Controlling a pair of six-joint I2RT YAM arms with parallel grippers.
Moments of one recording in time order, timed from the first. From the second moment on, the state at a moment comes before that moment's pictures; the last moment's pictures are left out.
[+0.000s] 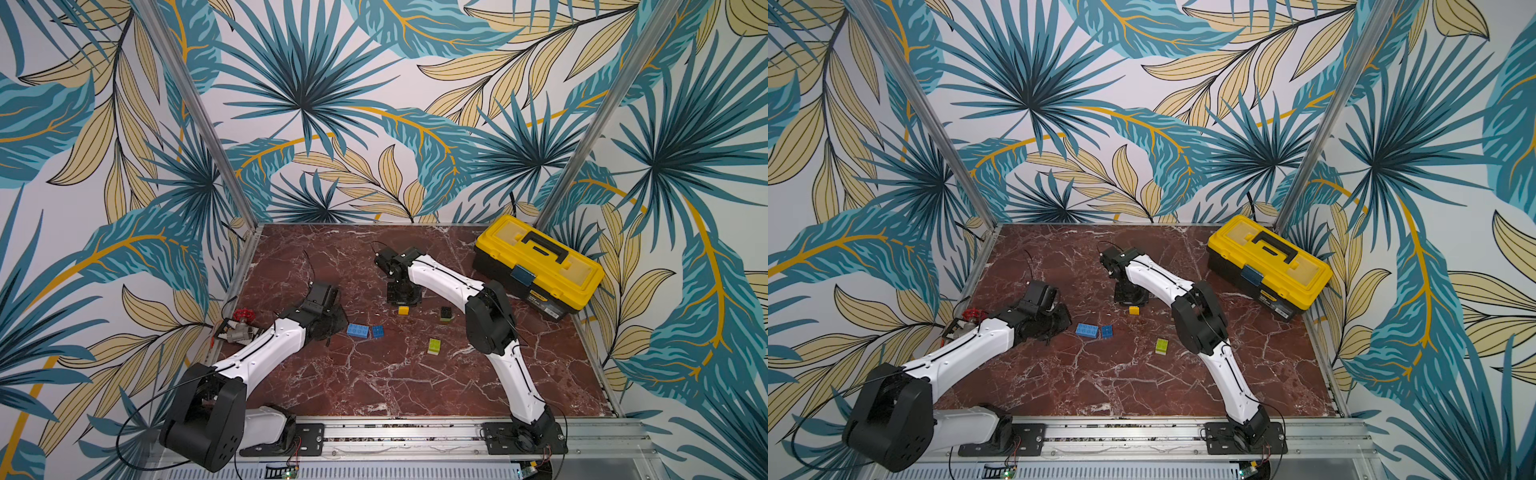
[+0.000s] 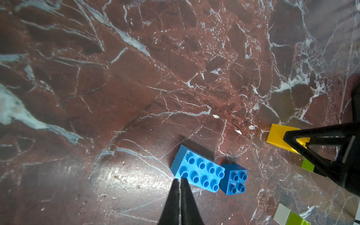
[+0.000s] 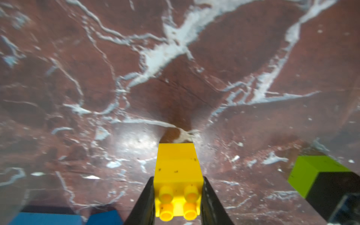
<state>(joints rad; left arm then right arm) -0.35 1.30 0.72 -0.42 0.05 -0.83 0.69 2.30 1.99 -1.19 0.15 0.74</state>
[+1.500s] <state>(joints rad) -0.36 1.41 0.61 -0.23 0.18 -0.94 0.85 1.72 1.39 -1.00 0.19 0.81</state>
